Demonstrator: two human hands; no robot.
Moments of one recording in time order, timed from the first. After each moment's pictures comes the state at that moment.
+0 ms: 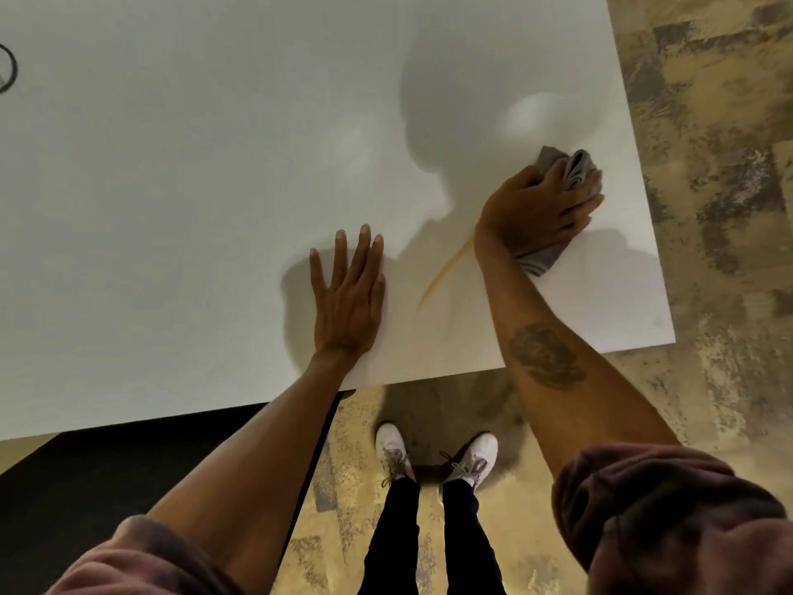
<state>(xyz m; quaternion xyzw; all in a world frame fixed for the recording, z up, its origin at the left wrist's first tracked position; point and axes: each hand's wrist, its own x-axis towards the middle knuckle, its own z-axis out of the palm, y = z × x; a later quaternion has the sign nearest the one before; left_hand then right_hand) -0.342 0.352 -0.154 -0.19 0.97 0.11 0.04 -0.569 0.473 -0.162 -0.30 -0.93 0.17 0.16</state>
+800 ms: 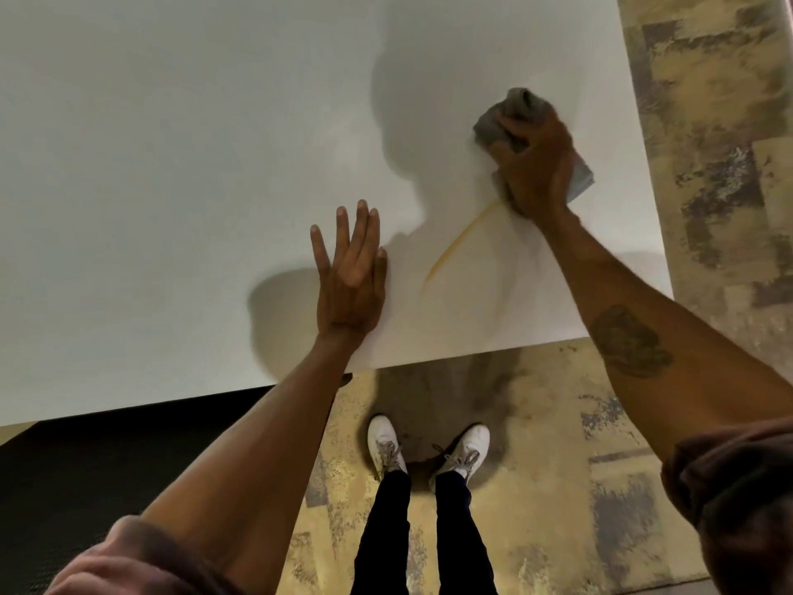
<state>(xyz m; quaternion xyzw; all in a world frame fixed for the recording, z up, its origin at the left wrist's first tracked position) -0.342 0.353 -0.162 -0.19 0.97 0.16 -0.03 -0.595 0.502 -0.137 0.14 -0.91 0.39 -0.04</state>
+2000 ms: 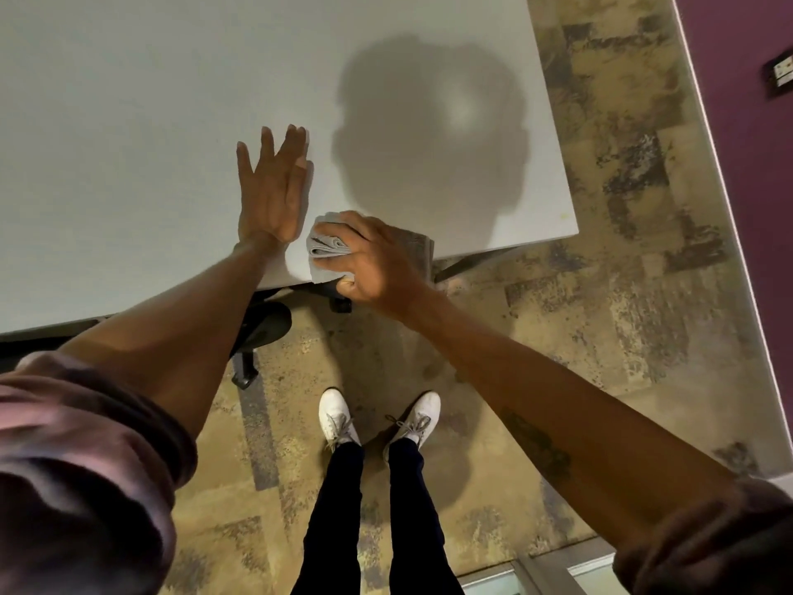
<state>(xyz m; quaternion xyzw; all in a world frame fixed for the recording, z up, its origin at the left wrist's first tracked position) -0.334 0.352 -0.163 -0.18 0.98 0.12 -0.02 -0.353 0.558 -0.134 0.55 -0.81 0.19 -0.11</state>
